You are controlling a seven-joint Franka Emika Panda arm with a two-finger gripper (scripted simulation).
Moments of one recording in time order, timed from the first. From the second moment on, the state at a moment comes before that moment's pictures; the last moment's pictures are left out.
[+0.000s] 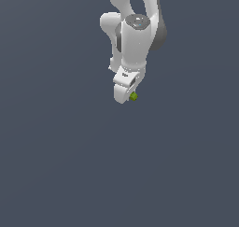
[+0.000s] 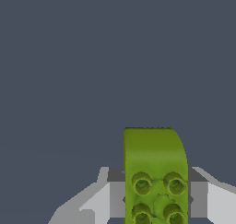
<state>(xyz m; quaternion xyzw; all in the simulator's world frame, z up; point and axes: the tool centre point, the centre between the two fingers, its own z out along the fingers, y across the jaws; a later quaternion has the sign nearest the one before) -0.086 0.049 0.211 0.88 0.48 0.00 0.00</state>
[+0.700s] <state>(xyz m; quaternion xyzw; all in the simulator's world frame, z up) -0.125 0.091 0.354 0.88 0.48 0.00 0.00</state>
